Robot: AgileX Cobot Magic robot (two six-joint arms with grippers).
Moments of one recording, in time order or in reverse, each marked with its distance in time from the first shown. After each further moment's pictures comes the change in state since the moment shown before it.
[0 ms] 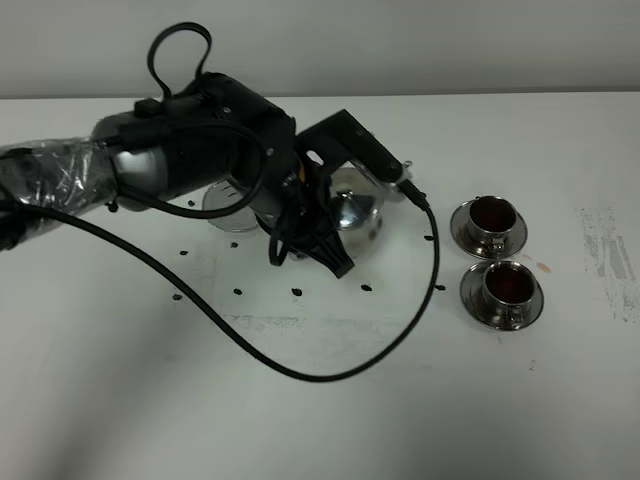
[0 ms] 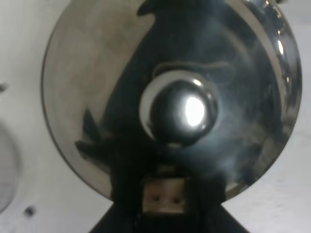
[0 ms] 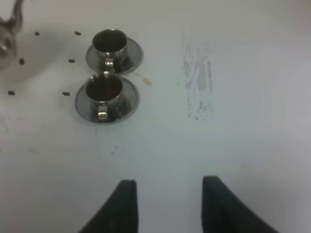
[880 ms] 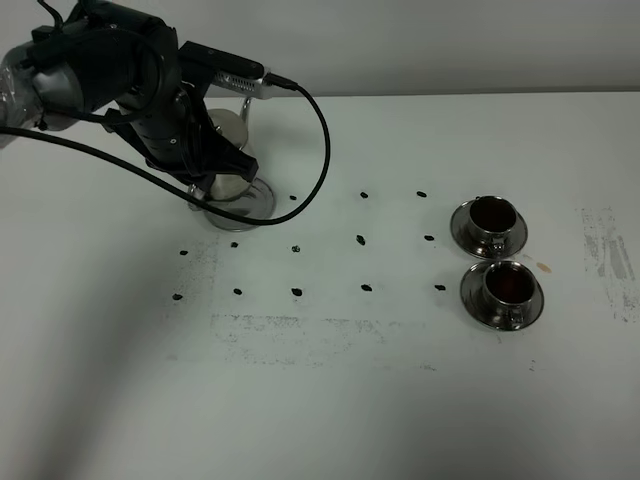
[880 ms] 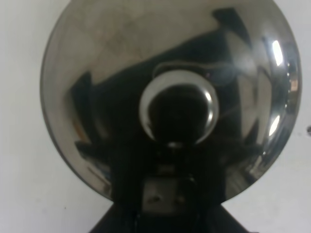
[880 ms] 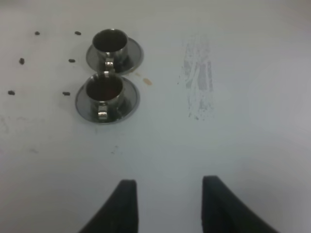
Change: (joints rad) left arm 0.282 0.118 -0.199 0.017 0.166 -0.227; right arm 0.000 0.000 0.000 0.000 0.000 -0.001
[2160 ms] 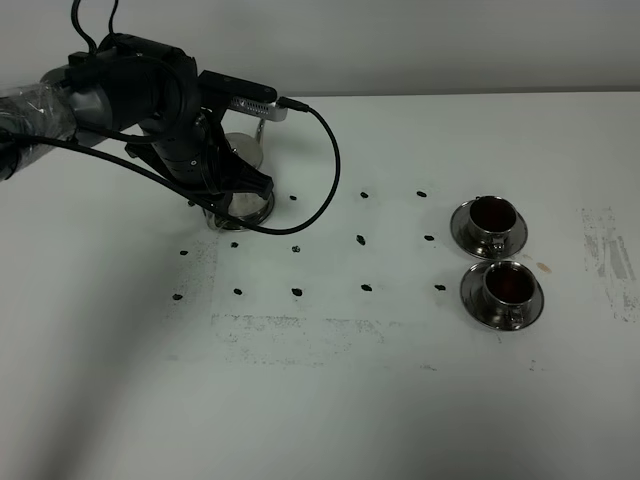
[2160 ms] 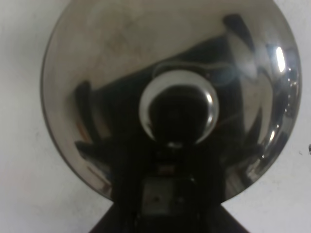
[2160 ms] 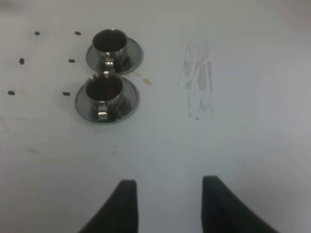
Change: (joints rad) left arm -0.006 0.073 0.000 -0.045 -0.056 -0.001; right arm 0.000 0.000 0.000 0.000 0.000 0.000
